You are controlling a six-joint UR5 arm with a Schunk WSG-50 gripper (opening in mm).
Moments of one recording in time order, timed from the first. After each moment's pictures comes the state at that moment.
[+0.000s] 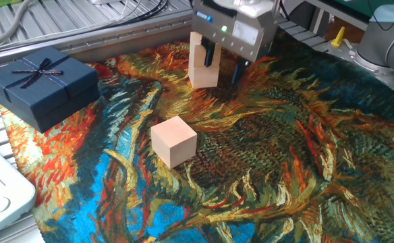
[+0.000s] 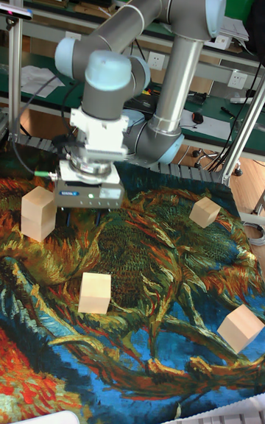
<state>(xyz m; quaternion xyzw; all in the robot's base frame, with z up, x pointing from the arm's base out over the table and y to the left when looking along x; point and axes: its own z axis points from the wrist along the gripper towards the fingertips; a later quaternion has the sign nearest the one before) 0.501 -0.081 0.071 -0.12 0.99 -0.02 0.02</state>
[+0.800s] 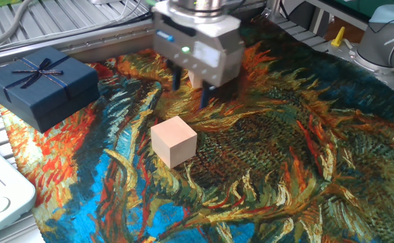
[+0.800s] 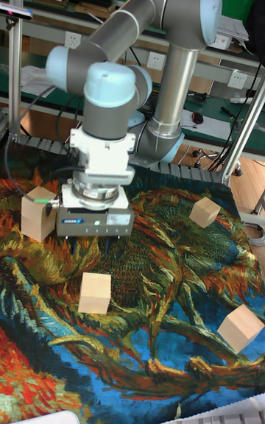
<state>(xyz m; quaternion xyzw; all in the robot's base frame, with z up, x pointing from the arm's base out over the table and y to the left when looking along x) 0.599 -0.055 0.076 -0.09 0.99 0.03 0.04</state>
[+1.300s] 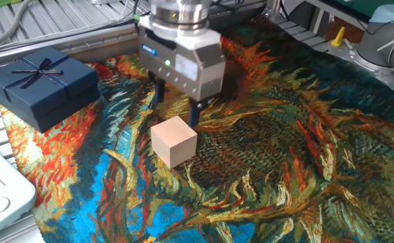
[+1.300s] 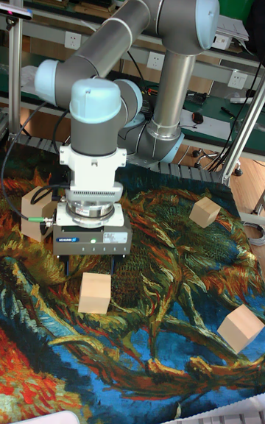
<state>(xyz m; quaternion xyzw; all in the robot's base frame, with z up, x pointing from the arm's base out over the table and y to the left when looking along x) 0.623 -0.045 0.056 -0.04 1.00 0.05 0.06</state>
